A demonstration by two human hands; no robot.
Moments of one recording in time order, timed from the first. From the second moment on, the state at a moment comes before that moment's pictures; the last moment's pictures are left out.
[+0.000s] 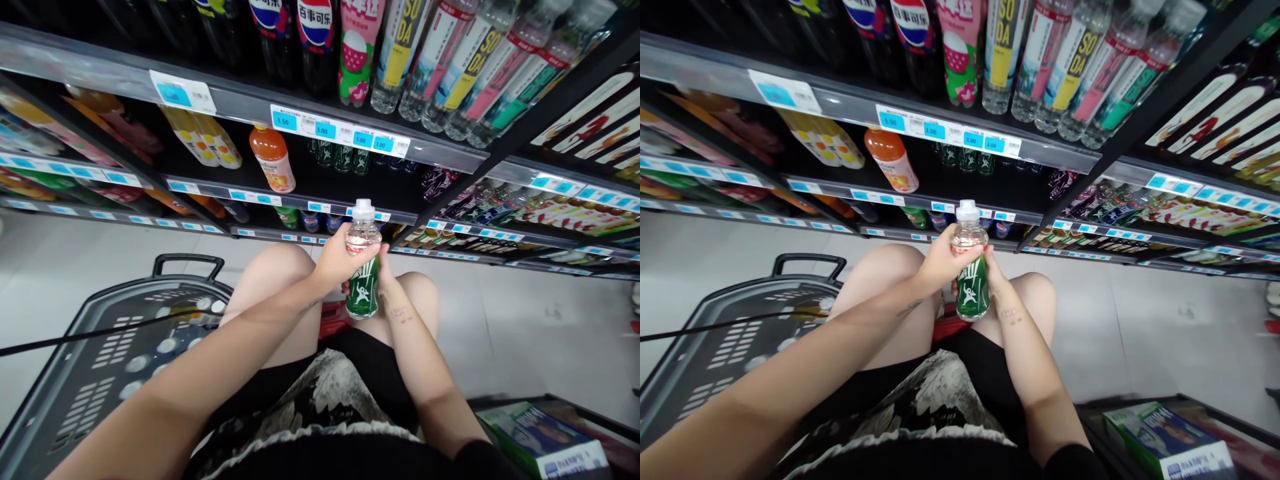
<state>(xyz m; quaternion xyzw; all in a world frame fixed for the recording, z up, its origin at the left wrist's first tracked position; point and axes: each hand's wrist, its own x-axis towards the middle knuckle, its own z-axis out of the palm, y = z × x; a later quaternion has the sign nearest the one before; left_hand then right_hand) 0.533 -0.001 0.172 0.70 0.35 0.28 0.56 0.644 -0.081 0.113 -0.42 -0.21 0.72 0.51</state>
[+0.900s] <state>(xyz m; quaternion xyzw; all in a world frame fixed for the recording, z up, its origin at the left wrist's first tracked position) 0.535 0.011 0.166 0.73 0.30 0.30 0.54 0.645 -0.075 0.102 -0.45 -0.20 0.69 0.53</state>
